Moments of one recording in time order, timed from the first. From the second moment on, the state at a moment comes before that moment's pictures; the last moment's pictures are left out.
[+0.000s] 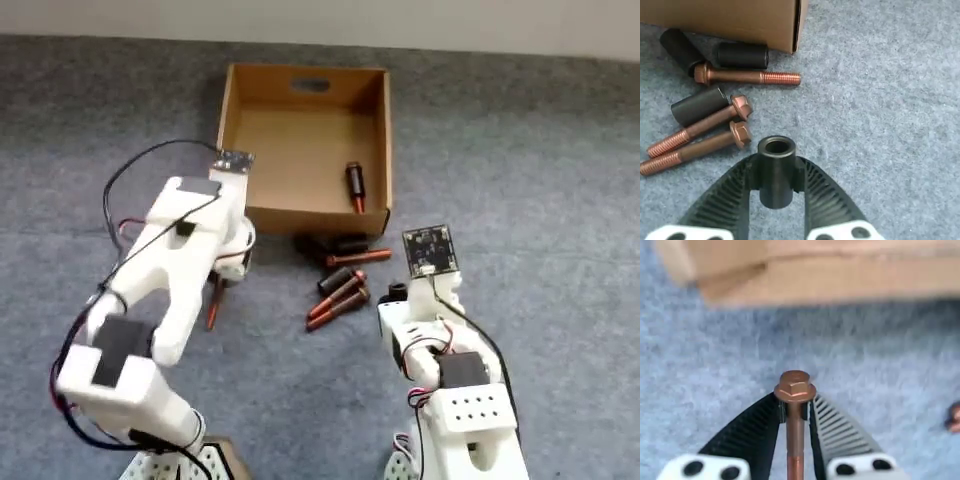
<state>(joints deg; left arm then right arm) 3.3 4.9 26.0 70.6 0.1 -11.4 -68.2 82.7 42.2 4.8</state>
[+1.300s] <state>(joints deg) 1.3 1.7 32.5 66.7 -9.2 -11.4 -68.2 83.1 42.2 4.8</state>
